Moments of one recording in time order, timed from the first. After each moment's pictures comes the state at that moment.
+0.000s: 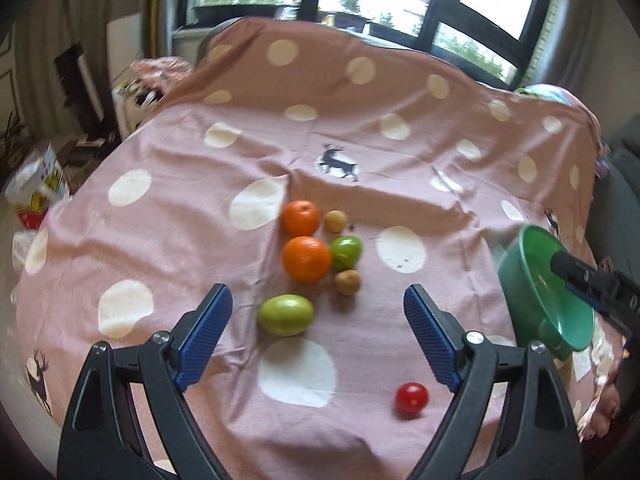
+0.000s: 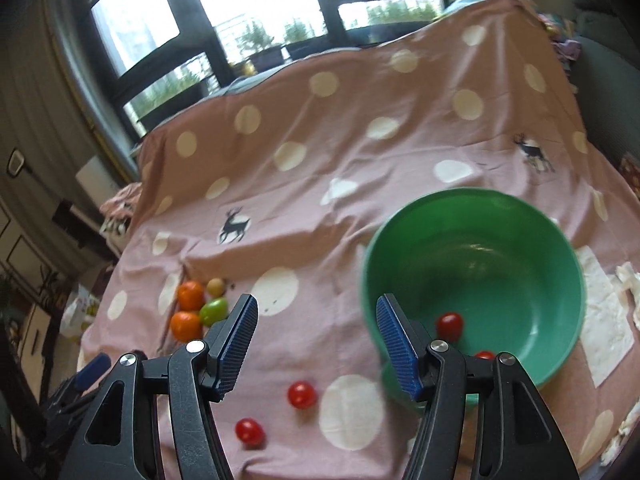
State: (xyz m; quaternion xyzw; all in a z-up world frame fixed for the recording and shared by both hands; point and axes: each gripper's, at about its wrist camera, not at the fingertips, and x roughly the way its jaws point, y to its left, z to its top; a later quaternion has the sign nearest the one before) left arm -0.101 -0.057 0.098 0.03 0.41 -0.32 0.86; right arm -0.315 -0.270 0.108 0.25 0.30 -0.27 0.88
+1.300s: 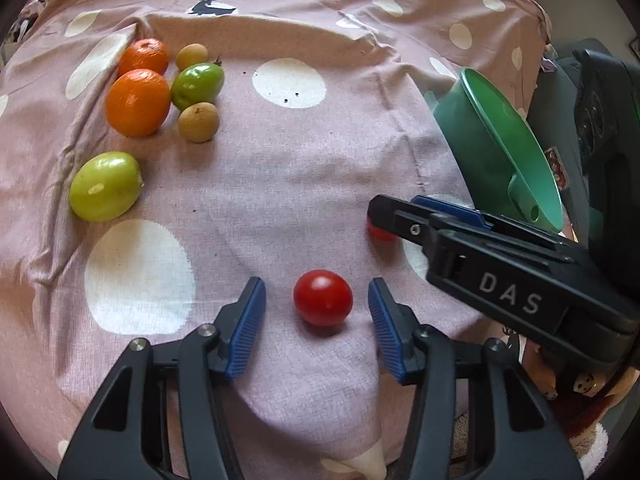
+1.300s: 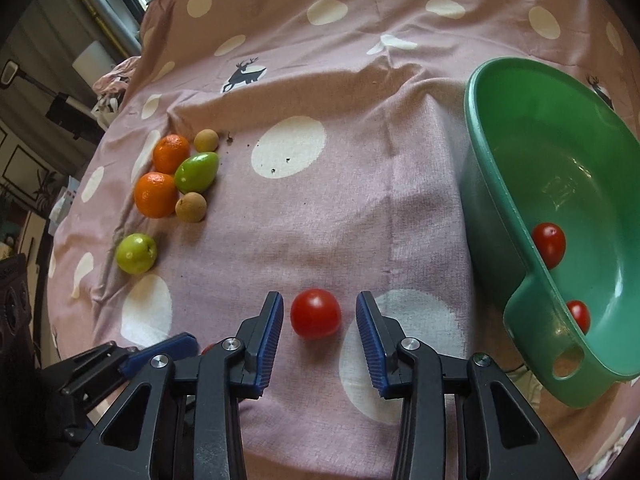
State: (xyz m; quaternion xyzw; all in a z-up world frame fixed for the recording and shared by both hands) left arm -0.146 -0.118 0.020 0.10 0.56 -0.46 0.68; right arm -0.272 -0.256 0.019 0.24 0.48 -0.19 0.82
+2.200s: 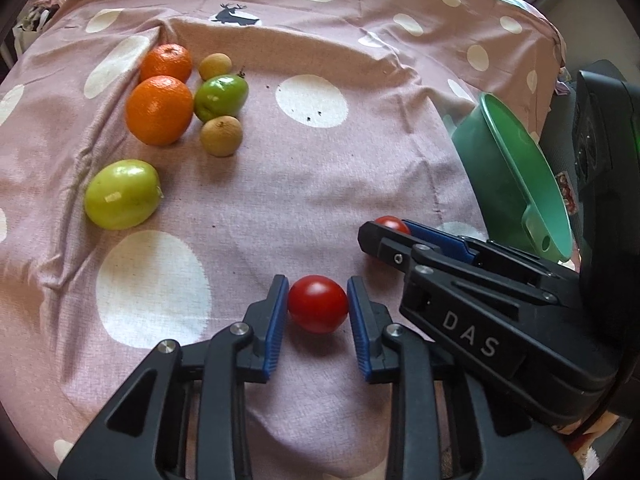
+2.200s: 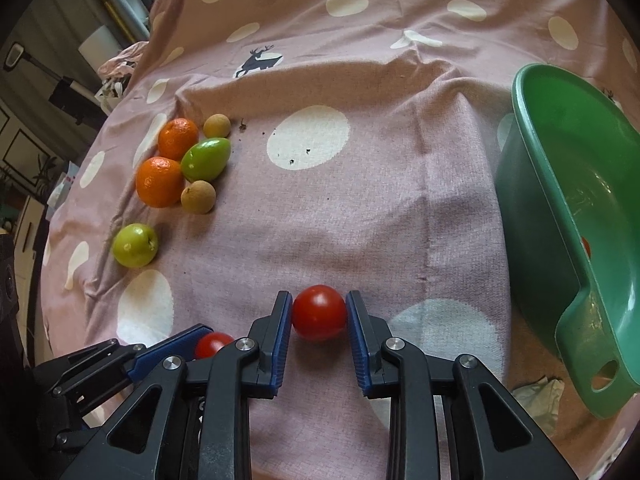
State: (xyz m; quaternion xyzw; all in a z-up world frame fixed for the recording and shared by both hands) left arm -0.135 -0.117 0.021 0.08 0.55 -0.43 0.71; right arm -0.254 -0.246 0.010 0.22 0.49 -0.18 0.82
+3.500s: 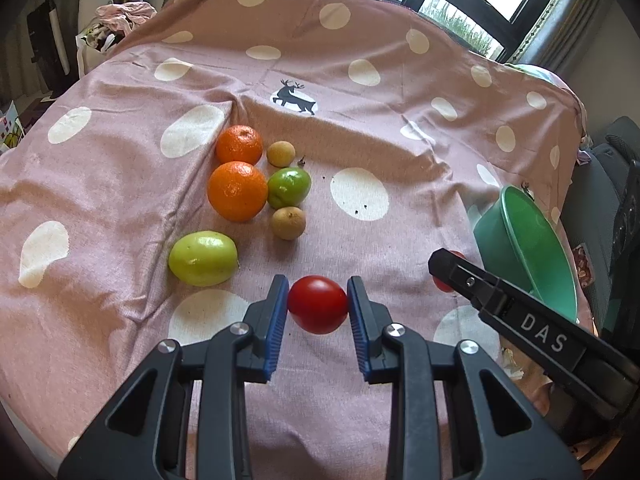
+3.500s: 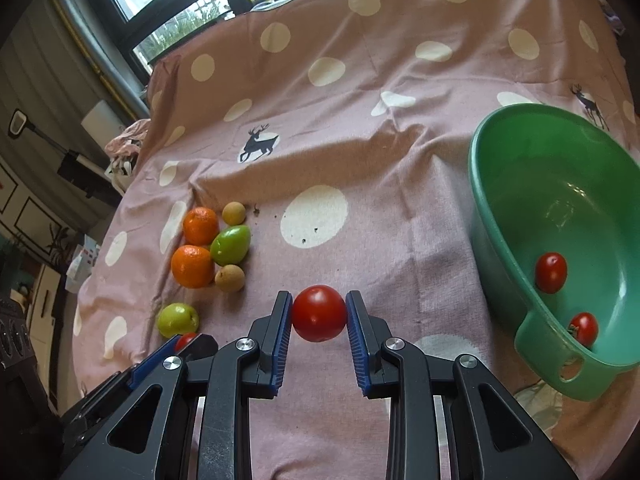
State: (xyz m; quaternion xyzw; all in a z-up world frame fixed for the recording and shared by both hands) left arm -0.121 -0.094 0.056 0.01 0.47 -0.37 0.80; right arm -0.265 -0.250 0.048 0.27 0.38 -0.22 0.86
